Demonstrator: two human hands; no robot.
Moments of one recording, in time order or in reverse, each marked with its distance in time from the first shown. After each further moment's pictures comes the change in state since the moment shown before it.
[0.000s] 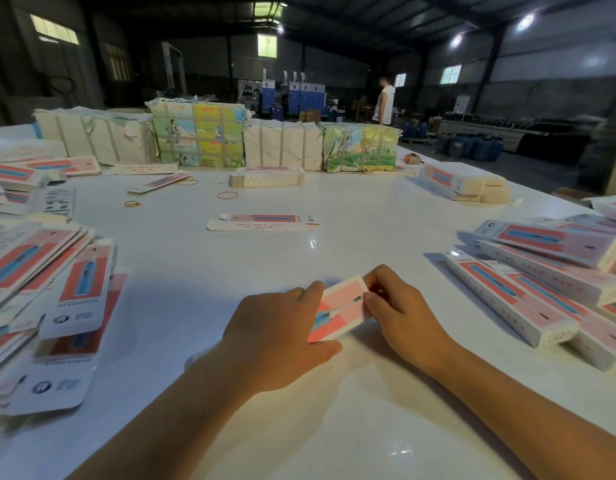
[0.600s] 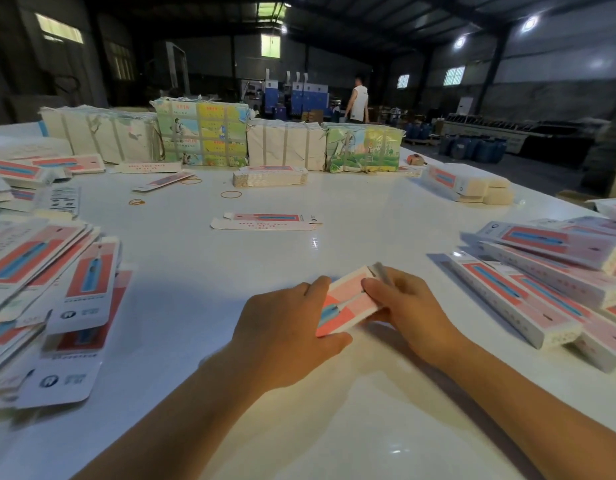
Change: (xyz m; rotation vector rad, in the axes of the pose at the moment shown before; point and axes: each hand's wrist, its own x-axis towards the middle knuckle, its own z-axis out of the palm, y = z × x) left_hand 0.000 0.004 0.004 -0.079 0.132 -0.002; right_hand 0.005 -0.008 -0.001 0.445 -0.030 0.252
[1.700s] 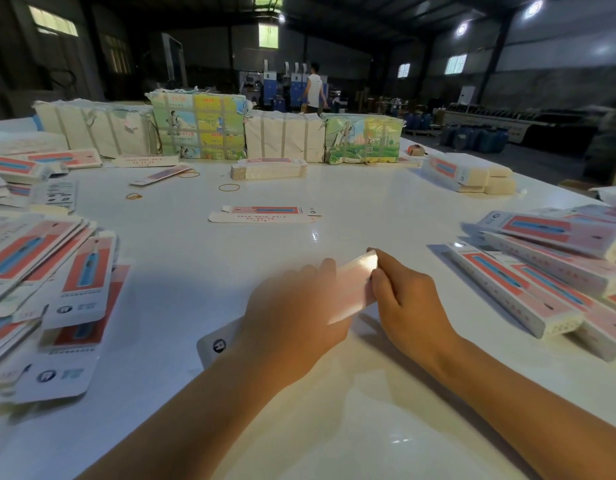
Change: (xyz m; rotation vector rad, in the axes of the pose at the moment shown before) left_hand 0.002 0.014 0.000 0.213 0.249 0.085; right_hand -0.011 0.004 0.003 -0.558 0.151 -0.445
